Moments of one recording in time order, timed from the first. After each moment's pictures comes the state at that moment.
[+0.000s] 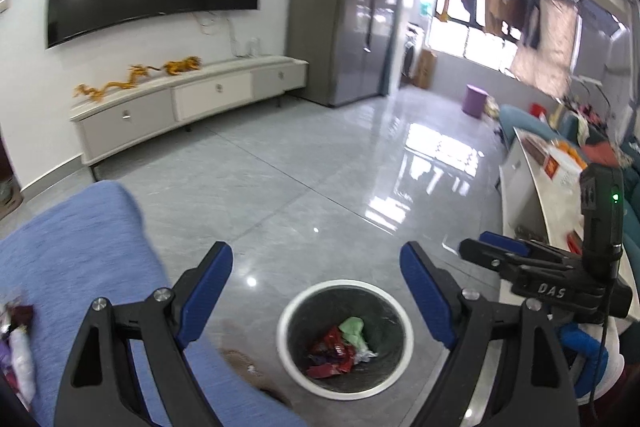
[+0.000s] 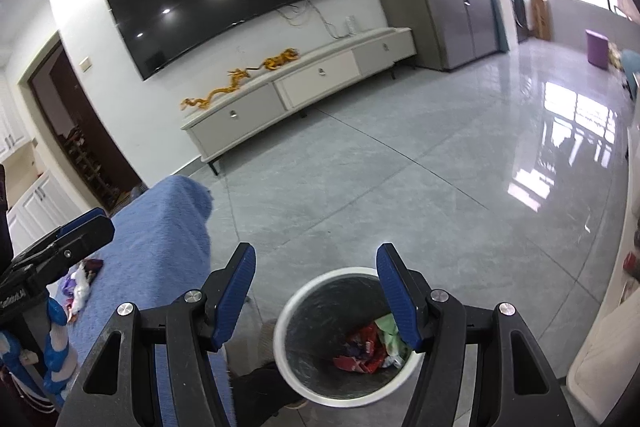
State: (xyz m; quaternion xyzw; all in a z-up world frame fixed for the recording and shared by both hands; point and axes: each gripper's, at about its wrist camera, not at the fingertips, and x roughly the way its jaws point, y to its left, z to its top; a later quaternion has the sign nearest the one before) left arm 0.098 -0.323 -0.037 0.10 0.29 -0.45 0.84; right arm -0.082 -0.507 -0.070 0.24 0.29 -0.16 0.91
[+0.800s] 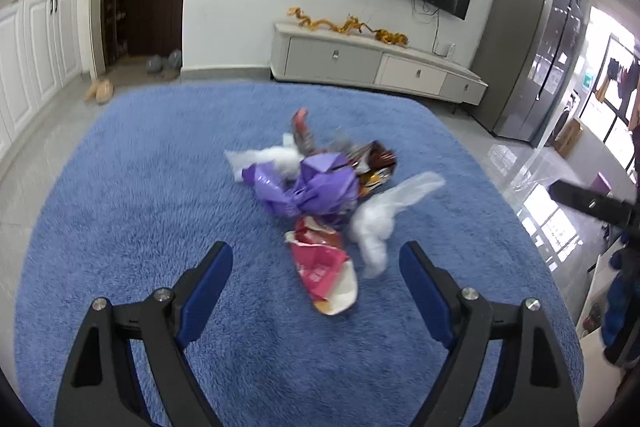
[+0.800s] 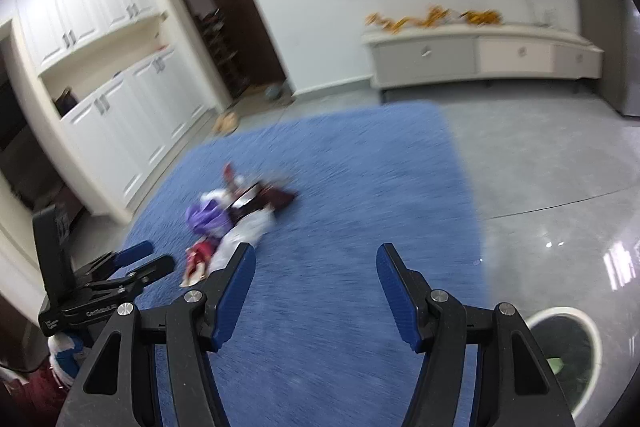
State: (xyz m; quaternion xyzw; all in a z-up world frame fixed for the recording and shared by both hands) left arm 0.205 0.028 -0.117 -0.03 0.38 -0.19 0.91; right arm 0.128 -0.232 -0.064 0.13 0.38 0.13 0.91
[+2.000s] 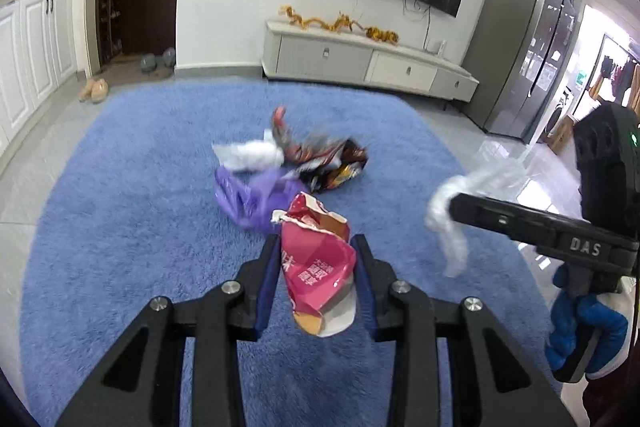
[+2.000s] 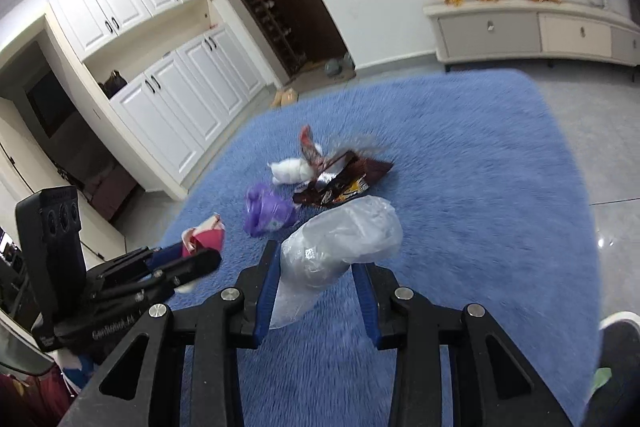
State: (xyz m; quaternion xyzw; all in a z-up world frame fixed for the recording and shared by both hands) left arm 0.156 0.026 -0.083 -0.02 0.37 -0.19 0.91; right arm 0.126 -0.199 -0.068 0.15 0.38 0.23 0.88
